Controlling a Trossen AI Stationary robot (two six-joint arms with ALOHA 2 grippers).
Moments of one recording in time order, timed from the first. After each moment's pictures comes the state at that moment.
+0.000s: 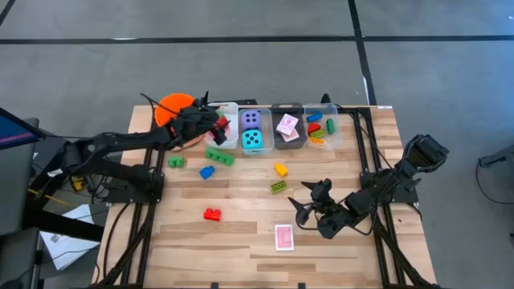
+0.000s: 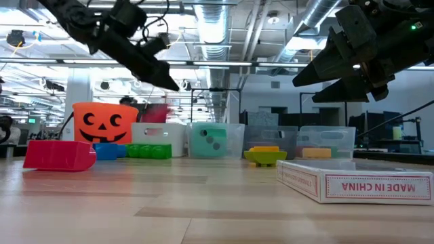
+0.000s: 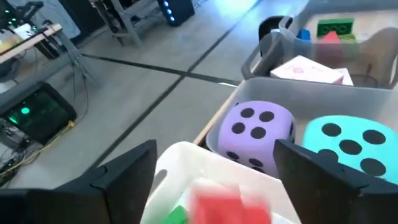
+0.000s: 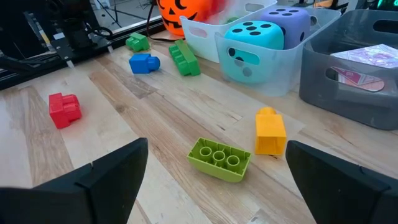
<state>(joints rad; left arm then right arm) 0.52 1.23 0.62 0.25 -0.29 0.26 0.63 1.53 0.61 0.07 1.12 0.96</state>
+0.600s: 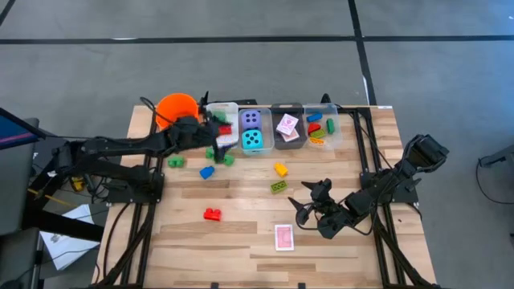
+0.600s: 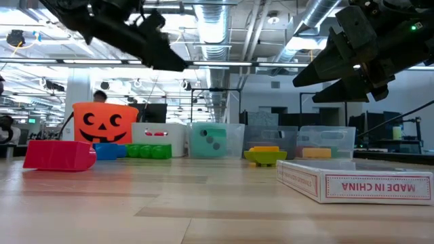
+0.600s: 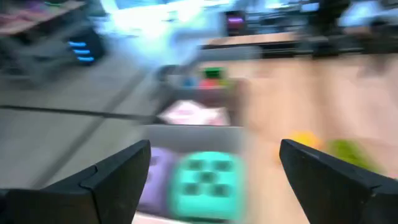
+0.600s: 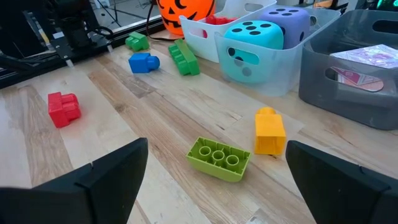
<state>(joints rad) 0.36 1.14 0.63 0.22 -0.04 0.22 0.63 1.53 0.61 0.06 1.12 0.96</state>
